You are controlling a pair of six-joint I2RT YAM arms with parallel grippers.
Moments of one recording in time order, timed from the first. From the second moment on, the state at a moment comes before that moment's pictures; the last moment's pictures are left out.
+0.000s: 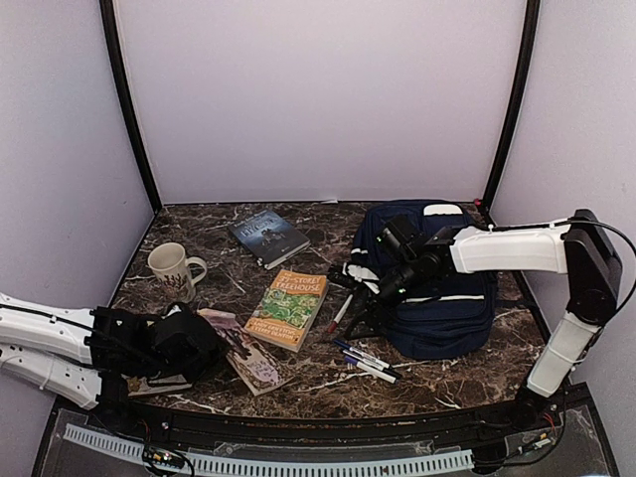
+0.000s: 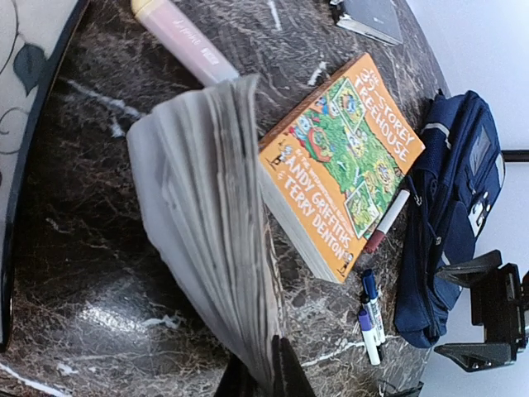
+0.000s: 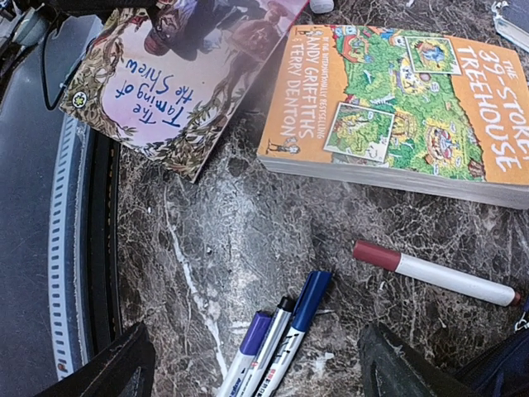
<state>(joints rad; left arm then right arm) -1.28 0.99 0.53 -0.53 -0.51 -1.80 0.79 1.69 1.12 -0.50 -0.64 -0.39</state>
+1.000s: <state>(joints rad) -1.16 1.04 0.79 -0.23 -0.31 -0.29 0.57 1.69 1.51 -0.78 -0.96 -0.40</state>
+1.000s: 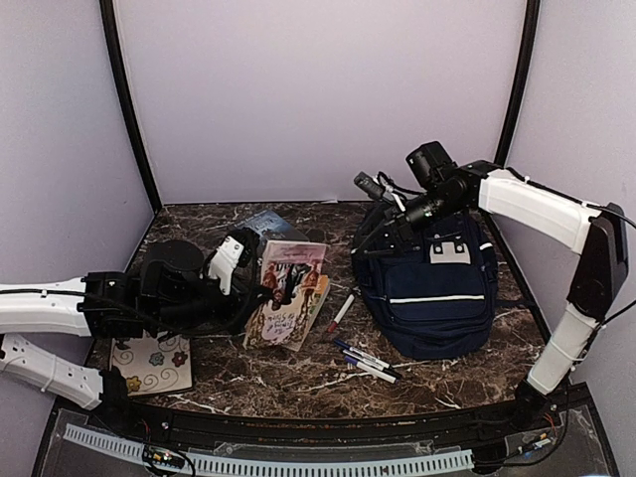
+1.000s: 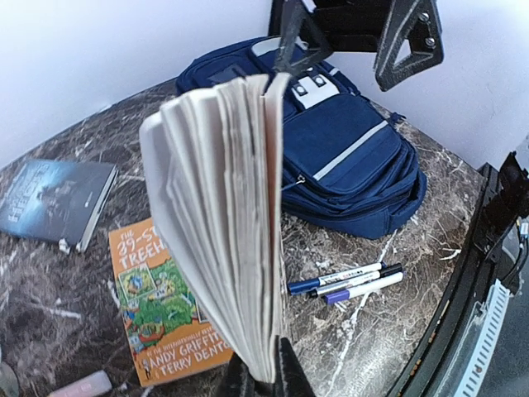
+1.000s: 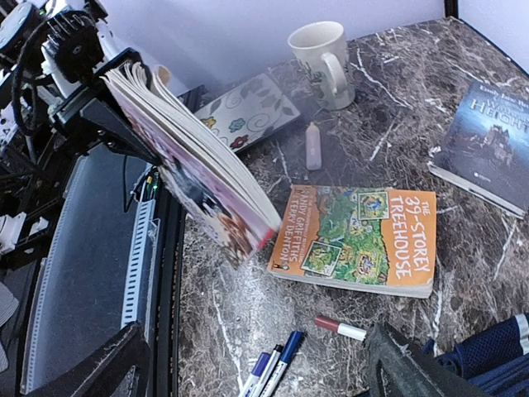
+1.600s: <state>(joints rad) -1.03 1.39 1.21 -0.39 0.17 0.16 0.59 1.69 1.77 -1.03 -0.99 -0.71</state>
